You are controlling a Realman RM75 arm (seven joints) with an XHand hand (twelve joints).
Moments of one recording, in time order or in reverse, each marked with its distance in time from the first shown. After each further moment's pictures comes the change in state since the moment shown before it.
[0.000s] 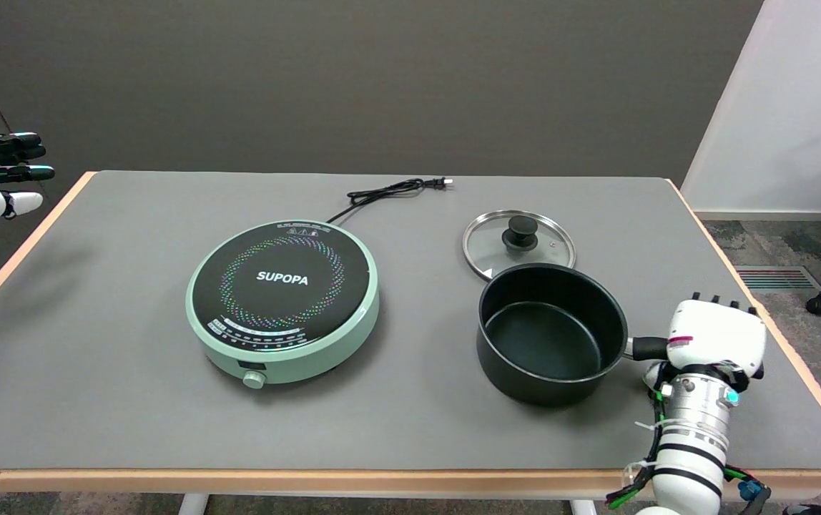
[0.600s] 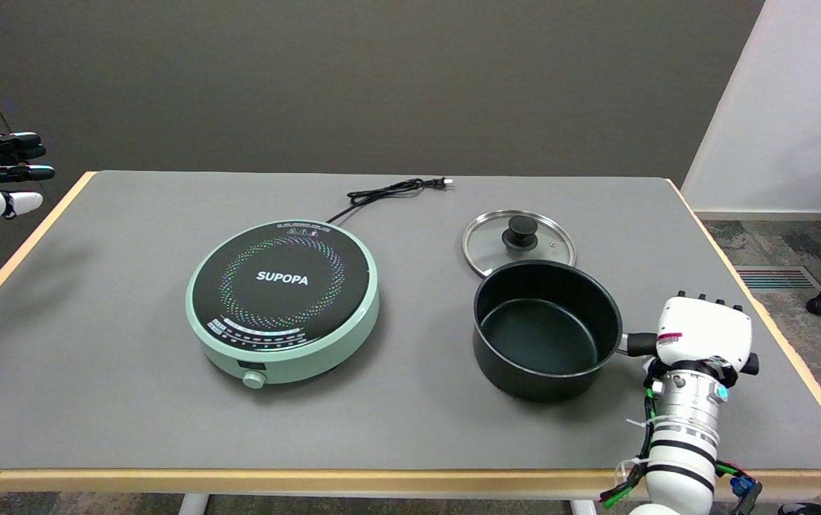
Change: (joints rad) arm 0.007 -0.011 0.003 0.012 -0.008 -0.040 0.006
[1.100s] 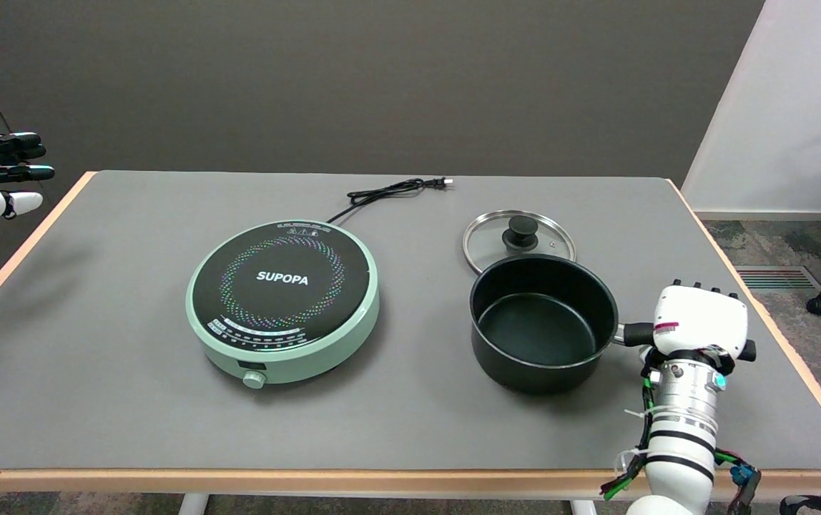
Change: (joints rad) arm 0.009 0.012 0.015 0.014 -0.020 -0.035 0.003
